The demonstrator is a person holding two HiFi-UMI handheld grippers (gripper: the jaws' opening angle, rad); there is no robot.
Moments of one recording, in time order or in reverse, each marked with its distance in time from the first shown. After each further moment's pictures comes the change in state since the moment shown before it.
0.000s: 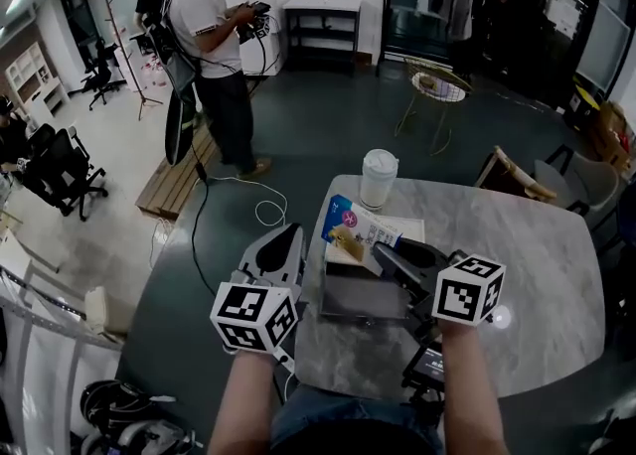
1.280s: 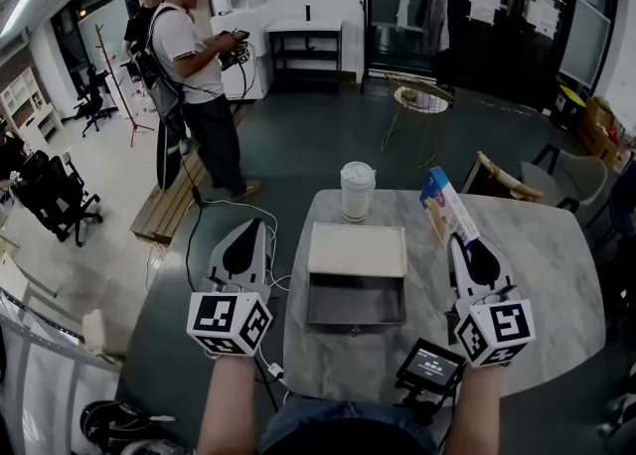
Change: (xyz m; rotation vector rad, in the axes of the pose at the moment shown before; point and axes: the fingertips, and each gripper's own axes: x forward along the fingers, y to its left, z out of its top) left arm -0.010 0.007 0.048 0.120 -0.196 0.072; right arm -0.153 -0.043 0.066 -0.527 -0.361 -0.622
